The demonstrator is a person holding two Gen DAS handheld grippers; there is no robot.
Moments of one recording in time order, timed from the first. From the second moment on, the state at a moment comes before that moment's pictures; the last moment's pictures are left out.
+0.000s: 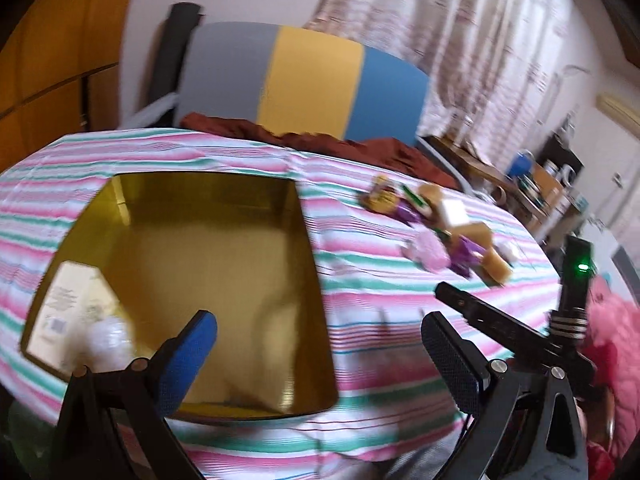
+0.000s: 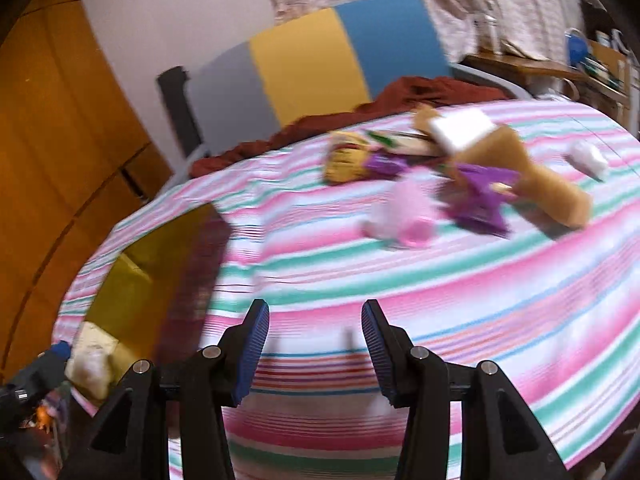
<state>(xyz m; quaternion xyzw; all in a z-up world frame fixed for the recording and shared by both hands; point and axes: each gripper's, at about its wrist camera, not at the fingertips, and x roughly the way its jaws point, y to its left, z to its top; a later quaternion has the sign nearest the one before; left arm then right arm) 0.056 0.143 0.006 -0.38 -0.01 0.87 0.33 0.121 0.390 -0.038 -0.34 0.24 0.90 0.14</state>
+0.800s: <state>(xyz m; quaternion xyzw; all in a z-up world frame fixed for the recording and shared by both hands) 0.095 0.233 -0.022 -0.43 0.07 0.81 0.40 0.092 0.515 -0.059 -0.31 0.23 0.89 0.24</state>
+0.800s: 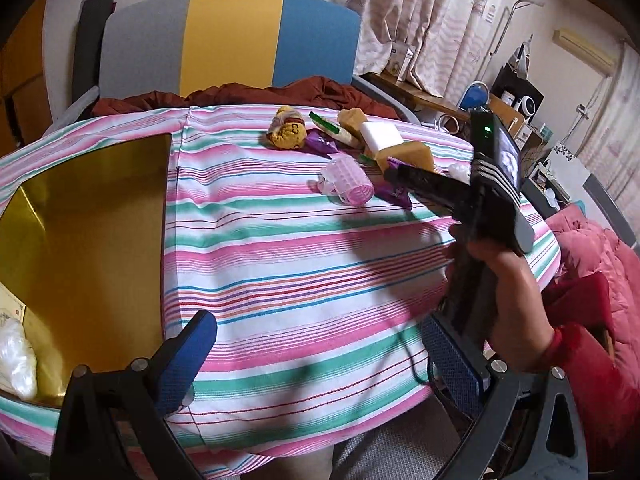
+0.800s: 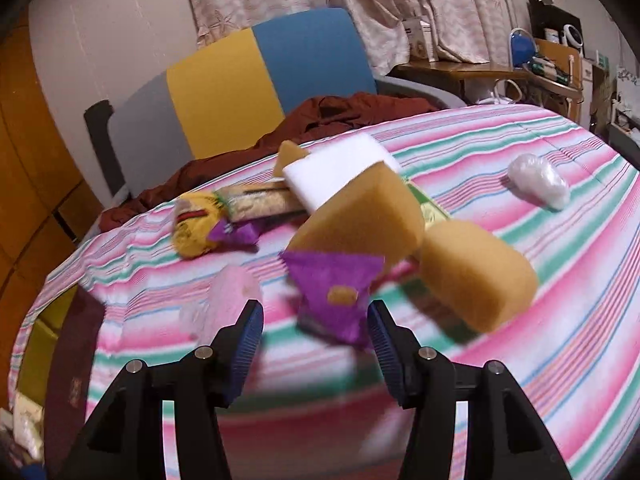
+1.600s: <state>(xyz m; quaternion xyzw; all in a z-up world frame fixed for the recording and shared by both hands) 0.047 0.290 -0.030 -0.45 0.02 0.82 0.36 0.155 0.499 -0.081 -0.25 0.26 0.90 0.24</state>
